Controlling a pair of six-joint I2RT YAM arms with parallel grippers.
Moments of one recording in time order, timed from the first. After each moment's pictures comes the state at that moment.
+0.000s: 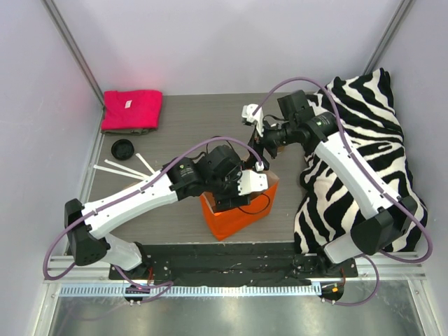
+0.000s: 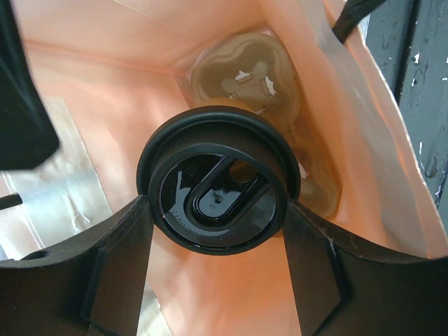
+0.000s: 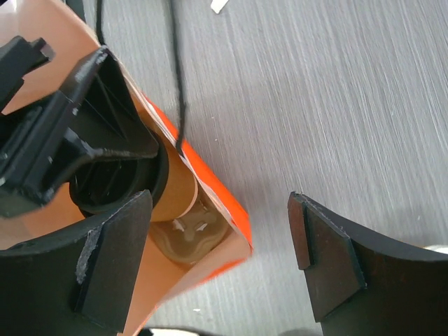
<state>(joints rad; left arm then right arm) -1.05 1.43 1.41 -0.85 0.08 0.50 0.47 1.48 1.59 -0.94 -0.72 -0.59</state>
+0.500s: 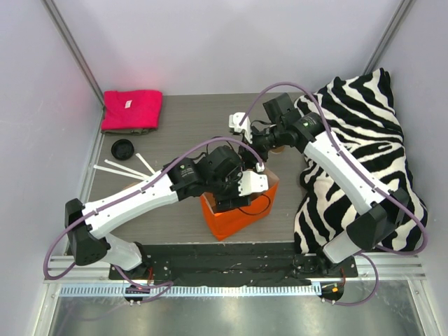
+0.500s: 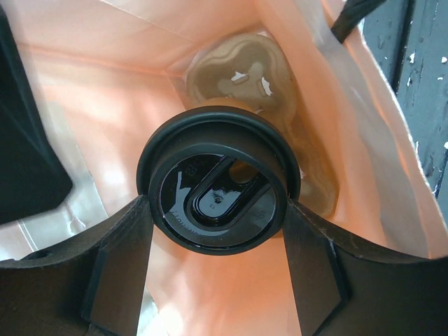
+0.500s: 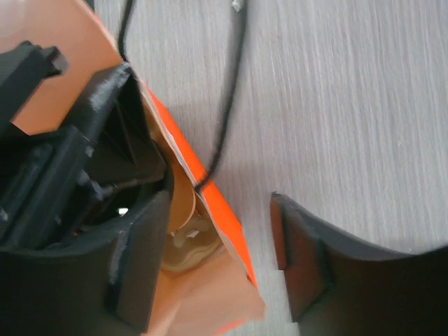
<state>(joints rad) -1.05 1.43 1.41 -0.85 0.09 0.50 0.56 1.53 1.62 -0.94 -0.69 -0.69</state>
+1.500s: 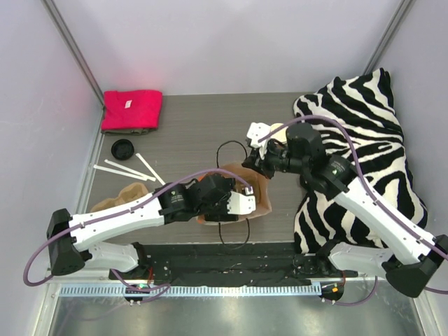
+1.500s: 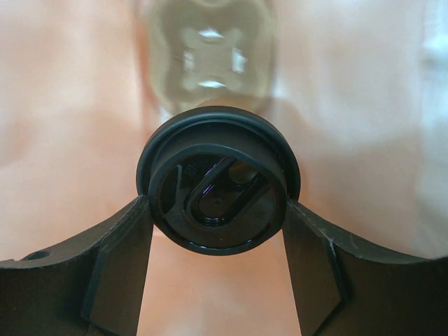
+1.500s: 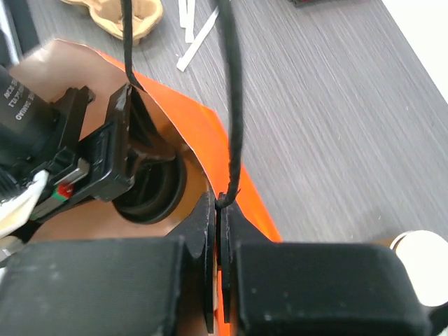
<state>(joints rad) -1.15 1.25 1.08 -0.66 -0.18 0.56 0.70 1.13 1.26 -0.55 -0.37 -0.34</state>
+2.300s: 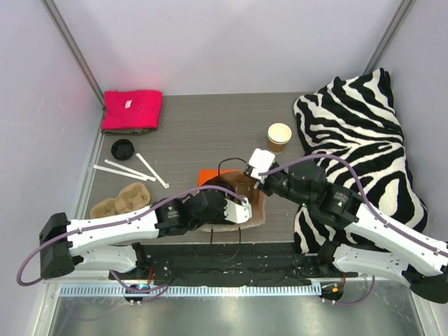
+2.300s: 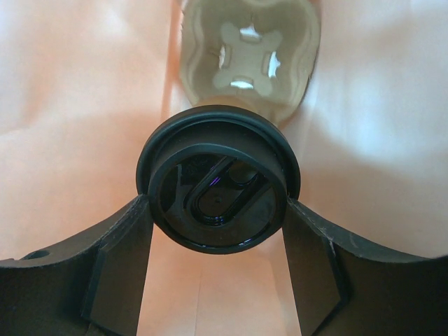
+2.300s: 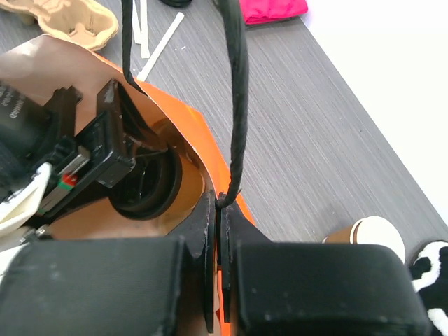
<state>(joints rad) -1.22 1.15 0.86 -0.39 -0.39 0.61 0.98 0.91 1.00 -0.32 0.06 -0.33</state>
